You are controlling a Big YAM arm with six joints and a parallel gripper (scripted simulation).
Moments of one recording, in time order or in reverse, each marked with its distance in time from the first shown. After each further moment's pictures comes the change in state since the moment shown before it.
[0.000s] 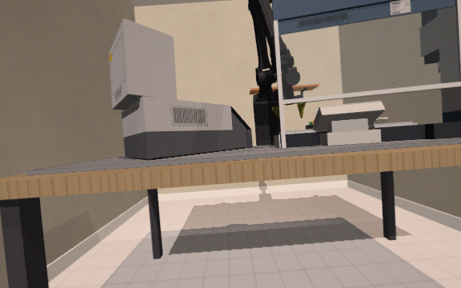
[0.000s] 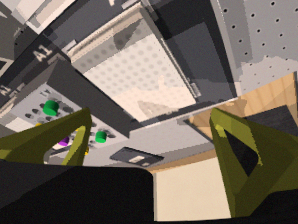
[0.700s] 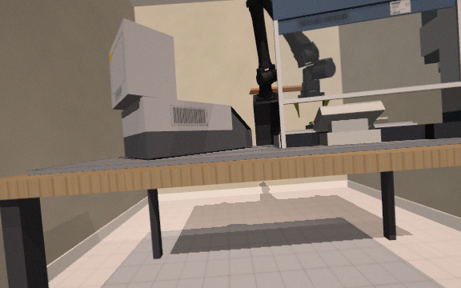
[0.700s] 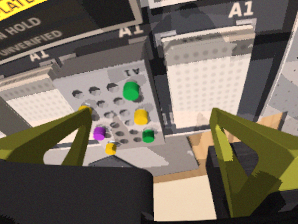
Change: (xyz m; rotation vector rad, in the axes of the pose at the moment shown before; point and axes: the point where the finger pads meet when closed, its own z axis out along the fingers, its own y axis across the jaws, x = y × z) arm 0.019 0.083 0.004 0.112 -0.112 -0.321
